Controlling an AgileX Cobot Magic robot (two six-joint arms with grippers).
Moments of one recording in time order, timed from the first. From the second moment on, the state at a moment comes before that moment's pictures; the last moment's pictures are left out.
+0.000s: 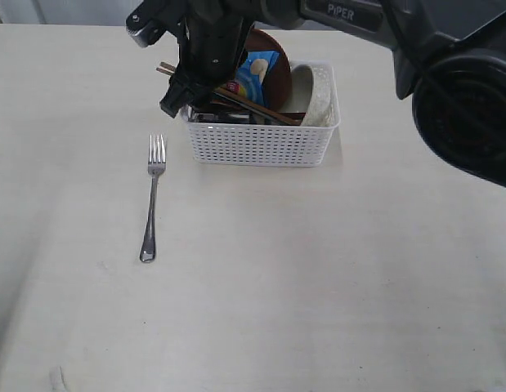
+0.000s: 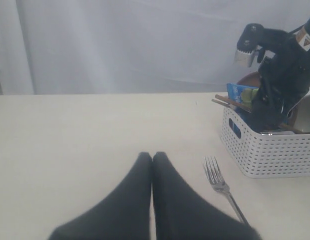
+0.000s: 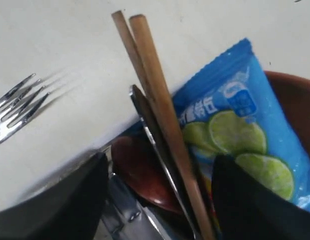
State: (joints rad) left arm -0.16 0.00 0.00 -0.02 0.22 -0.04; right arm 0.75 2.30 -1.99 -0.20 0.92 -0.17
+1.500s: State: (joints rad) left arm -0.16 0.00 0.00 -0.02 0.22 -0.04; right arm 0.74 2.14 -1.99 -0.20 0.97 -0.24
